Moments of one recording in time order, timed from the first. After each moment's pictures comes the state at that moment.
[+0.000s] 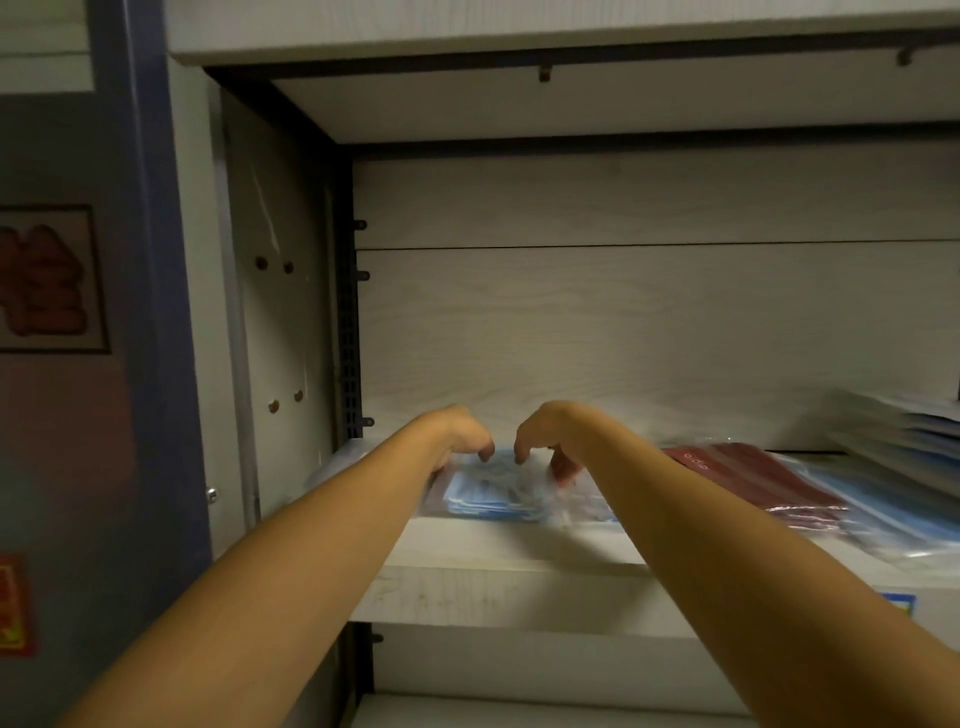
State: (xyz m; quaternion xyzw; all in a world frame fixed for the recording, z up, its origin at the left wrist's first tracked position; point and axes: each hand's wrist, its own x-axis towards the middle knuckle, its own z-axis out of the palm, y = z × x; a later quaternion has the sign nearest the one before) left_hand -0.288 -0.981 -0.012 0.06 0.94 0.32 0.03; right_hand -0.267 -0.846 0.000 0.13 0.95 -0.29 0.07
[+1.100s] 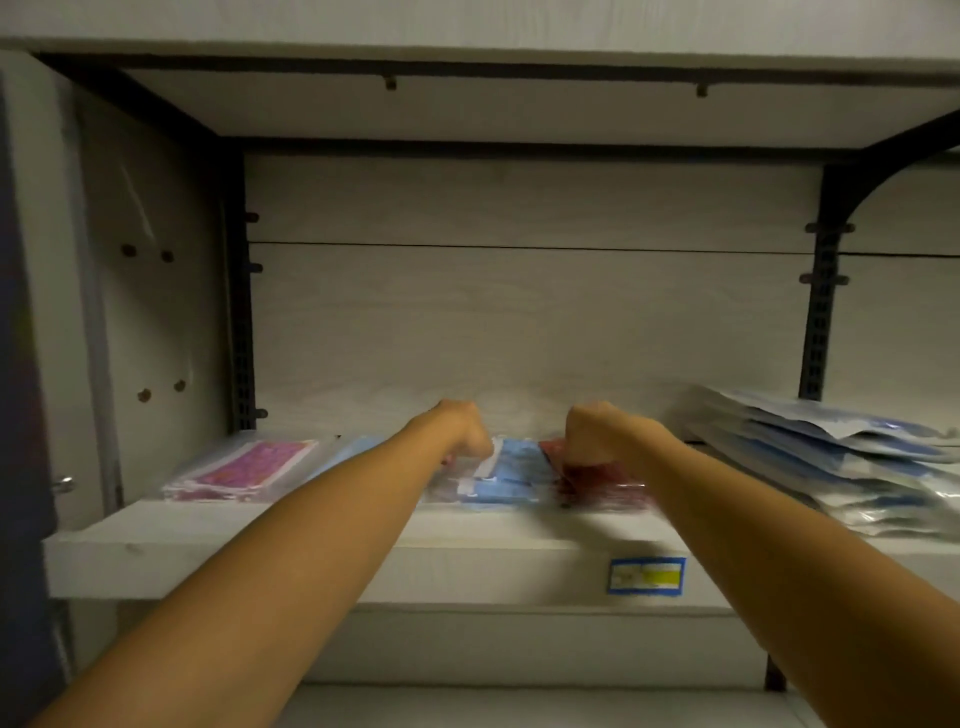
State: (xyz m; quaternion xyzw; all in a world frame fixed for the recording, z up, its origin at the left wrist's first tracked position) left_hand -0.248 -0.837 -0.011 0.14 0.98 0.14 0.01; right_hand -0.206 -0.656 -0.013 0.08 0.99 0.04 -0.06
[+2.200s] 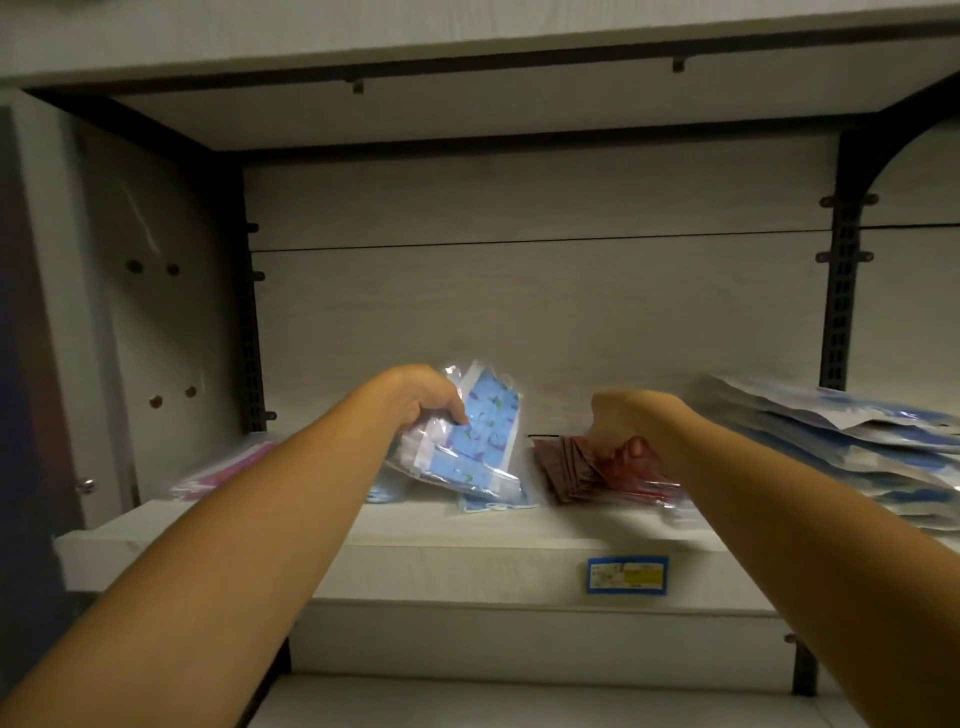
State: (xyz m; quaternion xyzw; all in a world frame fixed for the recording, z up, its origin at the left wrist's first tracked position) left_hand -0.237 -0.849 0.021 0.01 0.93 0.35 0.05; right_hand -0.197 -0.620 0.004 0.11 0.99 0.01 0.02
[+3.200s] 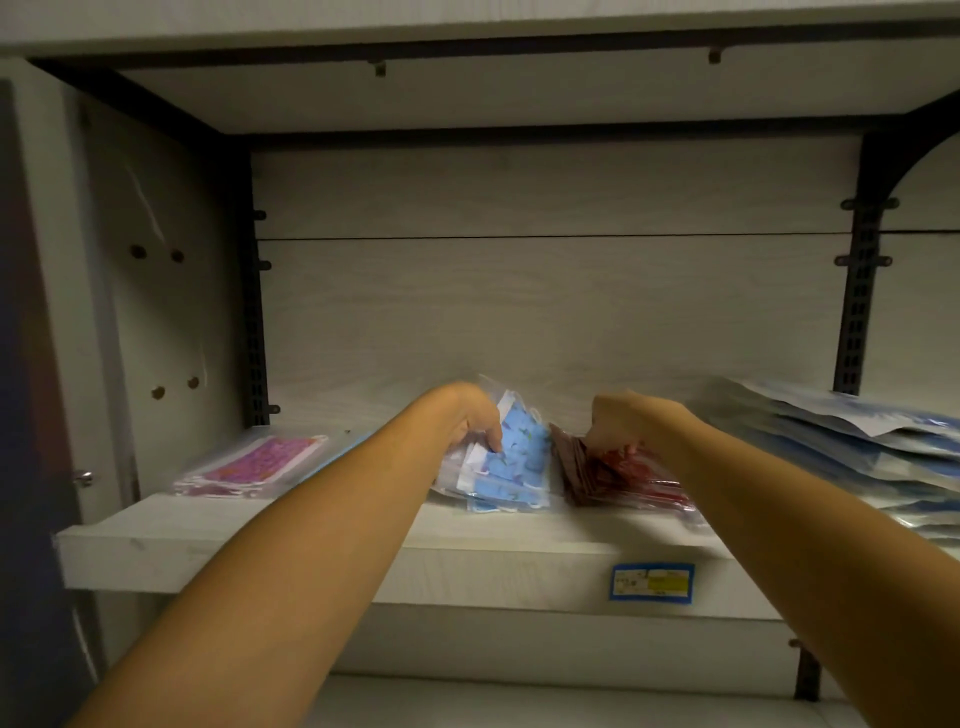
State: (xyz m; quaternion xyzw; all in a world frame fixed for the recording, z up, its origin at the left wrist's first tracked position) left_hand -0.245 -0.819 0.000 0.03 0.93 0.36 0.11; right_hand -0.219 -0.627 -0.003 0.08 1.00 -0.02 -0.03
